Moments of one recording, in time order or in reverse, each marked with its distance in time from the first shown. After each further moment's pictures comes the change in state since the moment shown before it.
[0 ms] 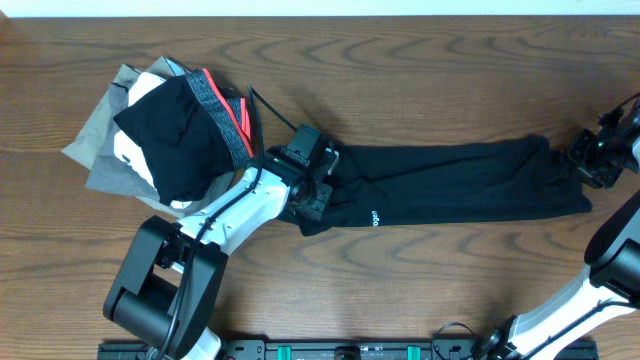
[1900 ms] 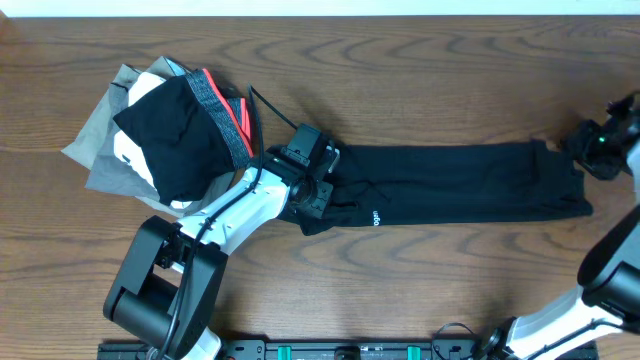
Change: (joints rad) left arm 0.000 0.000 0.000 0.022 -0.003 -0.001; right arm 0.035 -0.109 -0.109 0.207 -0.006 0.043
